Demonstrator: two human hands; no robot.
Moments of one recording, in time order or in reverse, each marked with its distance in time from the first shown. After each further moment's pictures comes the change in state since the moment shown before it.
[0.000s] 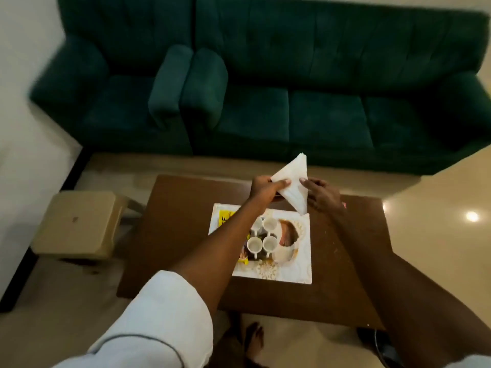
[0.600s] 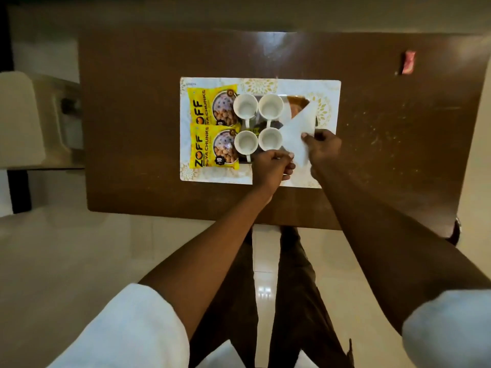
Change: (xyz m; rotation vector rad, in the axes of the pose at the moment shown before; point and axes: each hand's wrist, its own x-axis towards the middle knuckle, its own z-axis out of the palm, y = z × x) left_hand 0.053 -0.304 0.021 0.162 0.176 -0.310; right_hand 0.112 0.313 -0.037 -0.251 0.283 0.259
